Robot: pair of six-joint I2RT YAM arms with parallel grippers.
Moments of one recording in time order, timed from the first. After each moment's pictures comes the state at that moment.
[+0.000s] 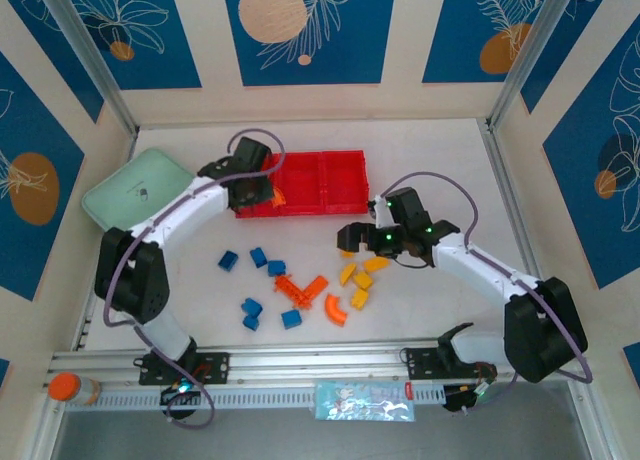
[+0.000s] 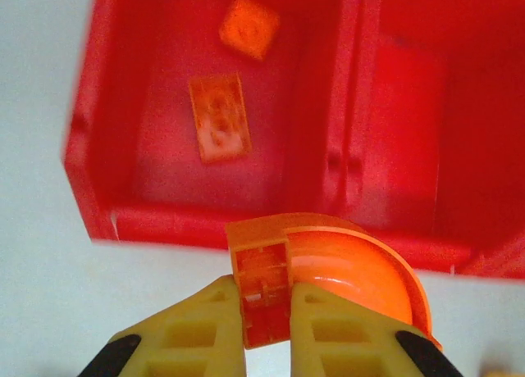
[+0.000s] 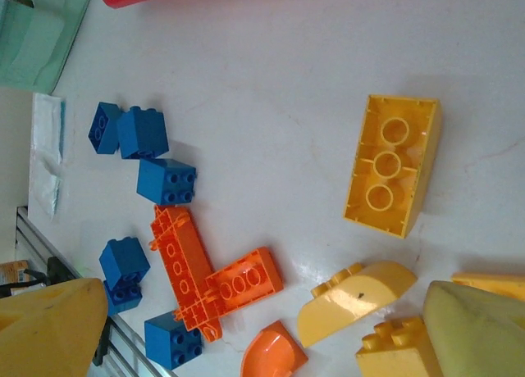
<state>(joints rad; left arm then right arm) -0.45 1.69 1.38 -0.70 -0.15 -0.62 0.46 1.28 0.76 -0.39 -0.48 0.55</state>
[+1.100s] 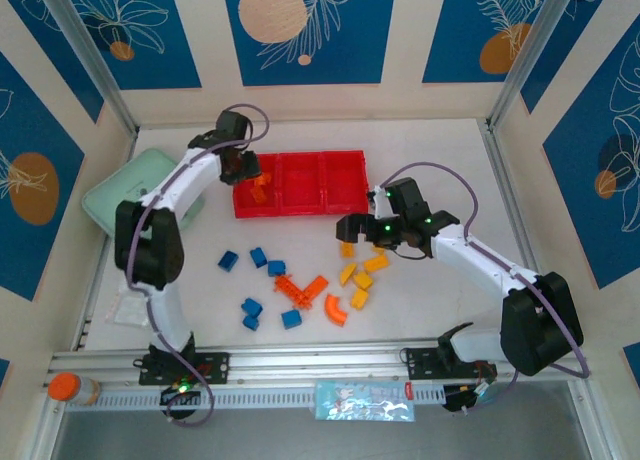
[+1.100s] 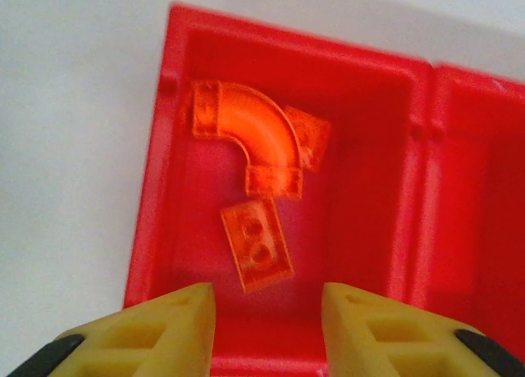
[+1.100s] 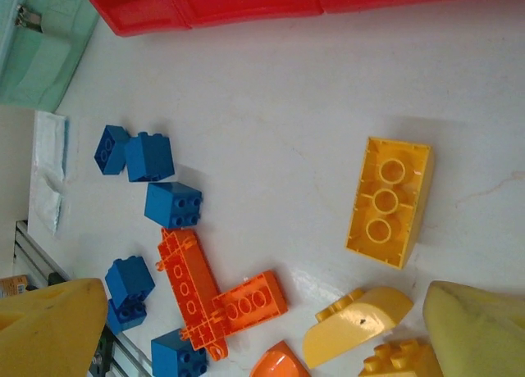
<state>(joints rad) -0.30 1.86 1.58 -0.75 -0.02 -0.49 0.45 1.31 0.84 -0.44 -0.46 0.53</state>
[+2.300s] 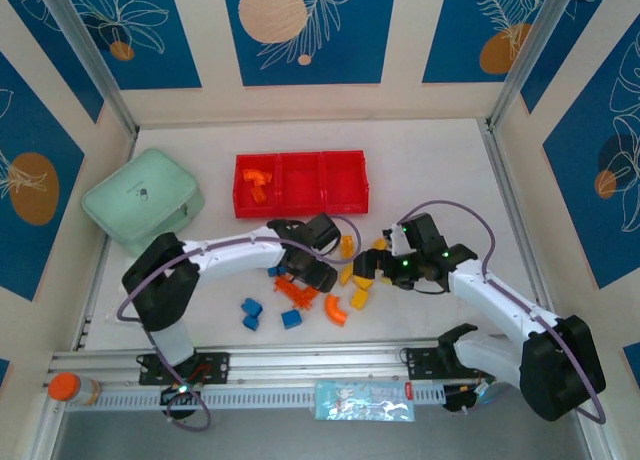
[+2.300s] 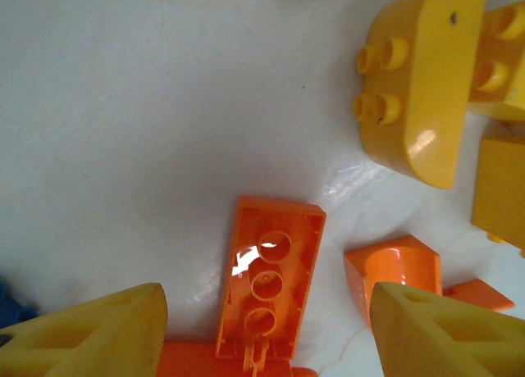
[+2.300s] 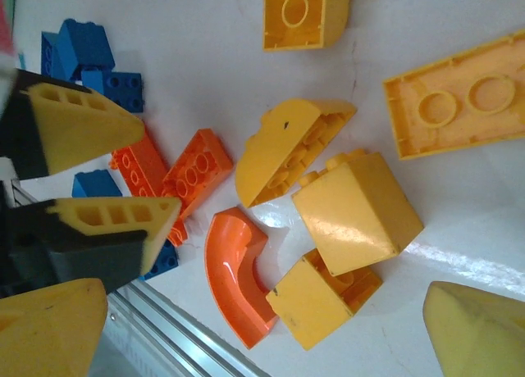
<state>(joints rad) -0.95 1.75 1.17 -0.73 0.07 -0.37 0.41 1.06 0.57 -0.54 -0.54 0.59</state>
